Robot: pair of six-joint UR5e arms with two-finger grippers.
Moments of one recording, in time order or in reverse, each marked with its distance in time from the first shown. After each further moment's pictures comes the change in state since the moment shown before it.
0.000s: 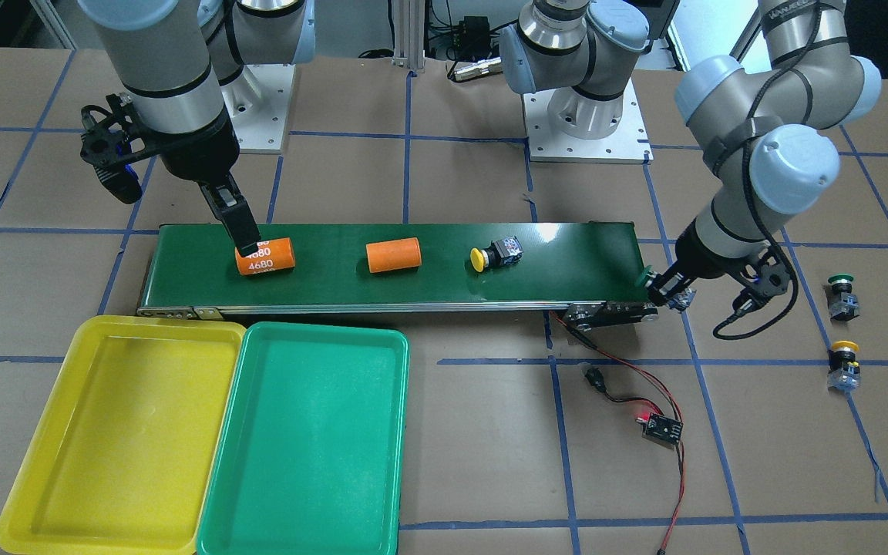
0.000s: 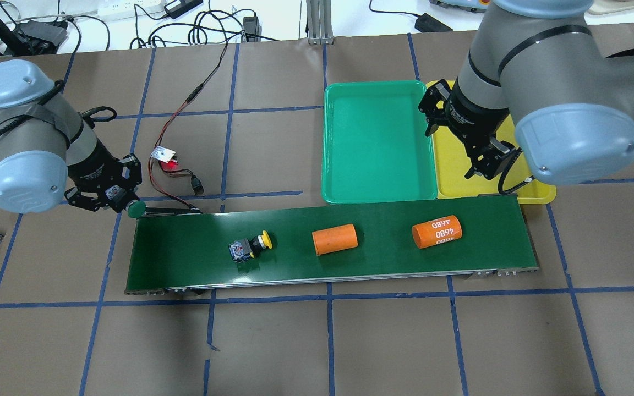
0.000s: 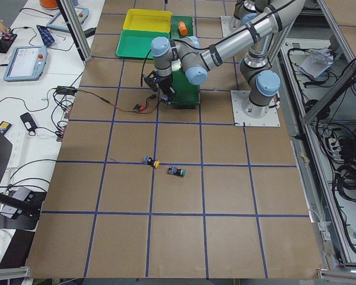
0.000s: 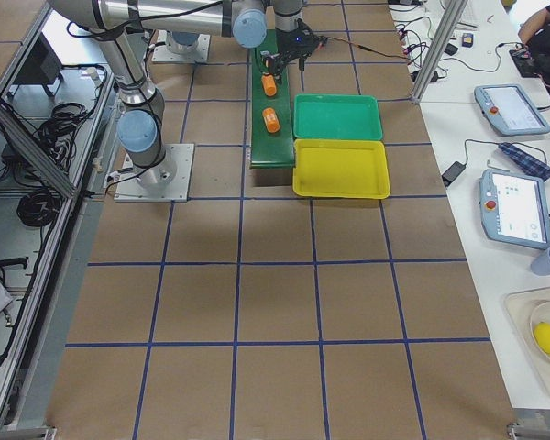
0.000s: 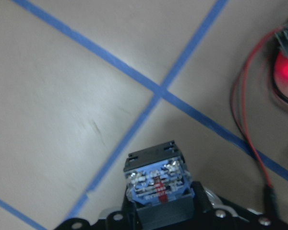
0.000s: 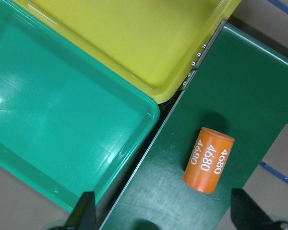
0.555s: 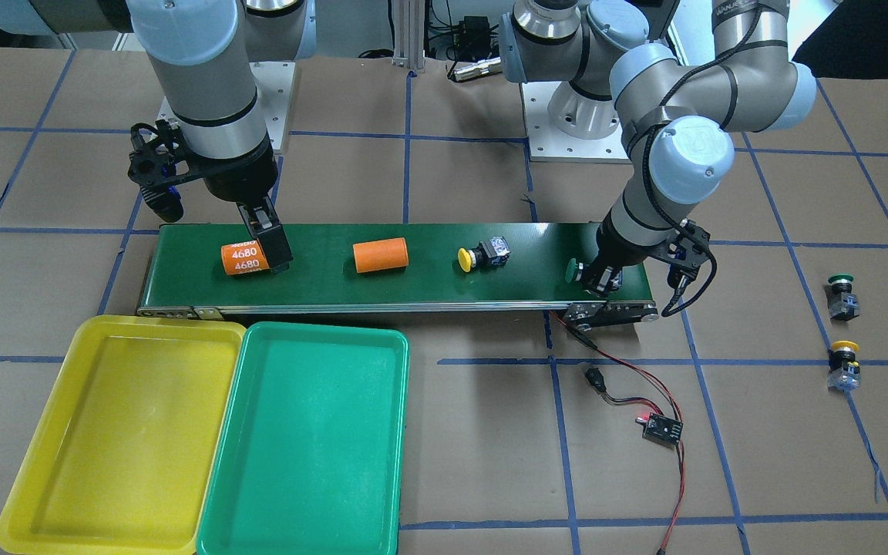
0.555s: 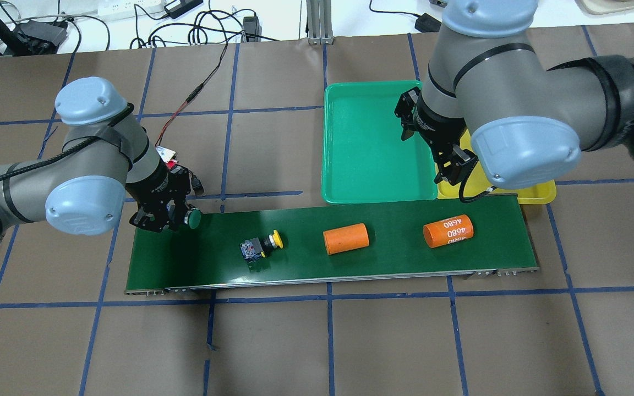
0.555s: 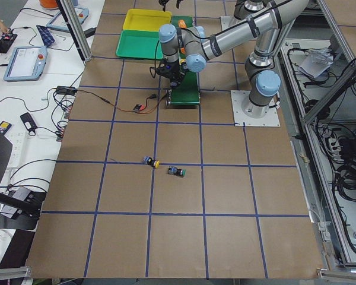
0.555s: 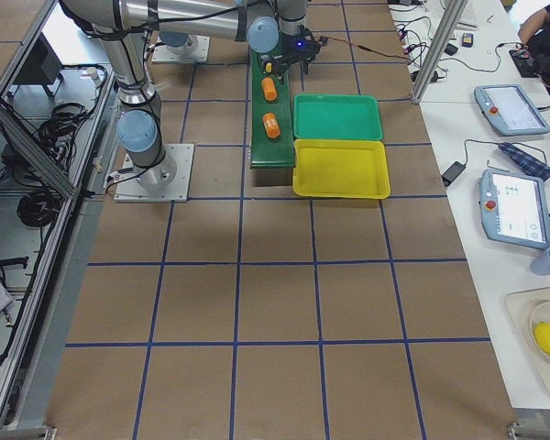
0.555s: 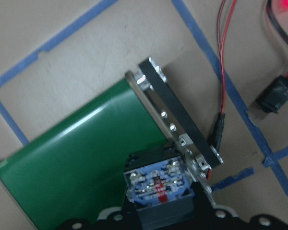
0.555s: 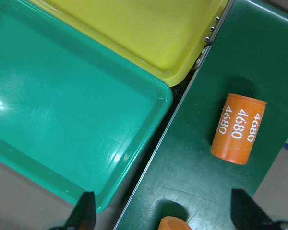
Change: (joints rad) left arm -0.169 0.006 -0.049 0.004 -0.036 -0.555; right arm 0.063 0.053 0.000 -0.045 -0.002 0.117
